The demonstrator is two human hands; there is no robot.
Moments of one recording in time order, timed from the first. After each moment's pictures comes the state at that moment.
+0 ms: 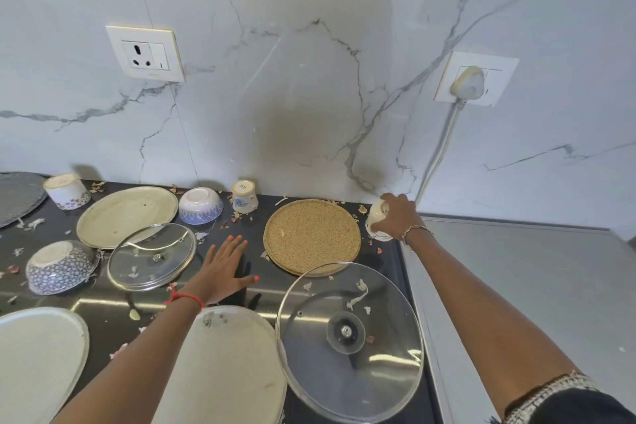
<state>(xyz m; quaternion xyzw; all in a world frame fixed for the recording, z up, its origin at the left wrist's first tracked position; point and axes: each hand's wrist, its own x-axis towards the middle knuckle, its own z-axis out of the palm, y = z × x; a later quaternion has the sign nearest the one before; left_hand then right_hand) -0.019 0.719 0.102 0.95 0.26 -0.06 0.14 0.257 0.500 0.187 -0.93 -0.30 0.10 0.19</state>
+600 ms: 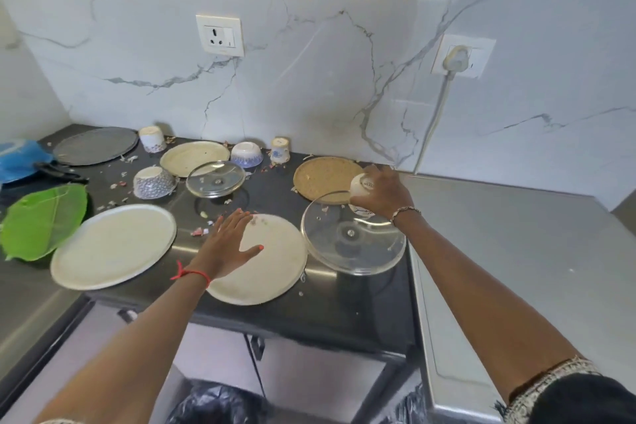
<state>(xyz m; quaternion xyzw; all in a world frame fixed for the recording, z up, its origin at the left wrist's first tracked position) -0.180 0.592 0.128 0.95 0.28 0.11 0.10 0.083 0.413 0.223 -0.88 -0.42 0.01 0.23</state>
